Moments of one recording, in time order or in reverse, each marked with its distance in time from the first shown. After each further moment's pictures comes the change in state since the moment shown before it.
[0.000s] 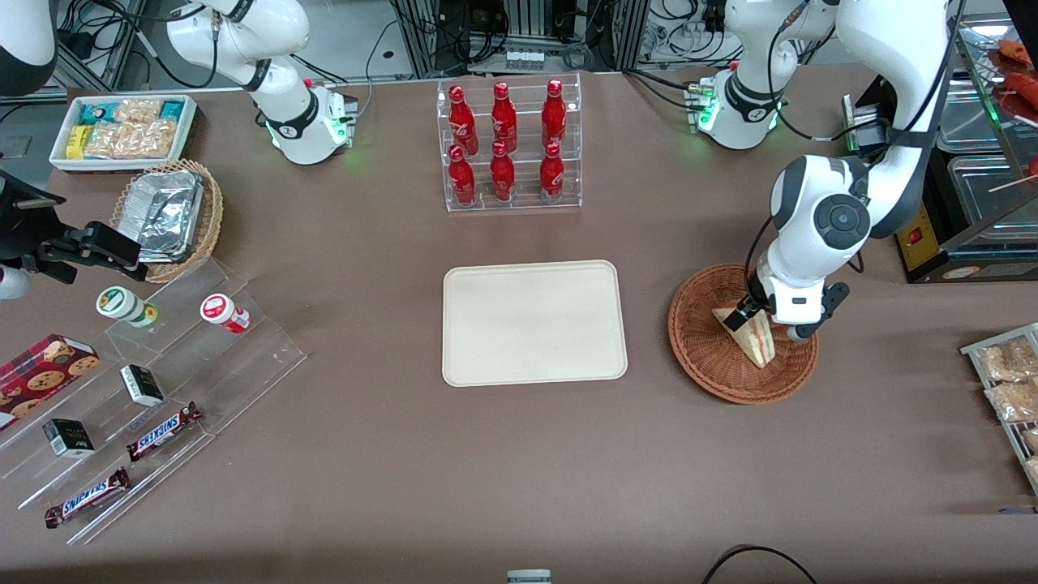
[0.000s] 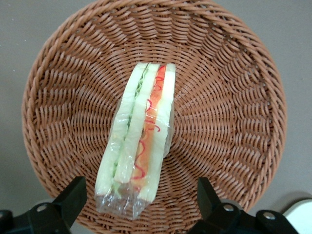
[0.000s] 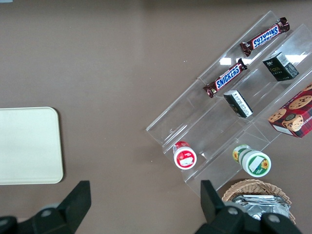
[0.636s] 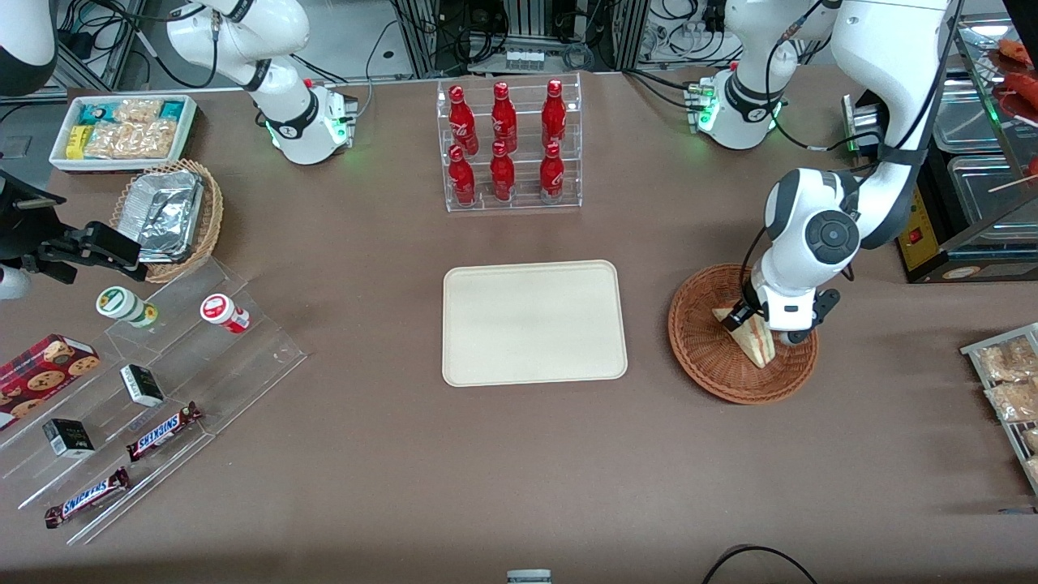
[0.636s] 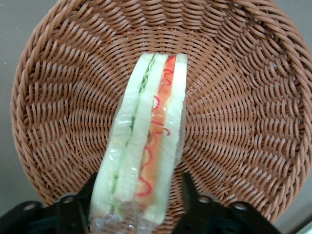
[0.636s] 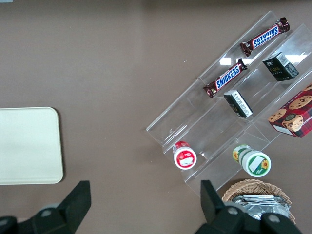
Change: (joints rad) arm 0.001 0.046 0.004 0.000 0.001 0.011 0.010
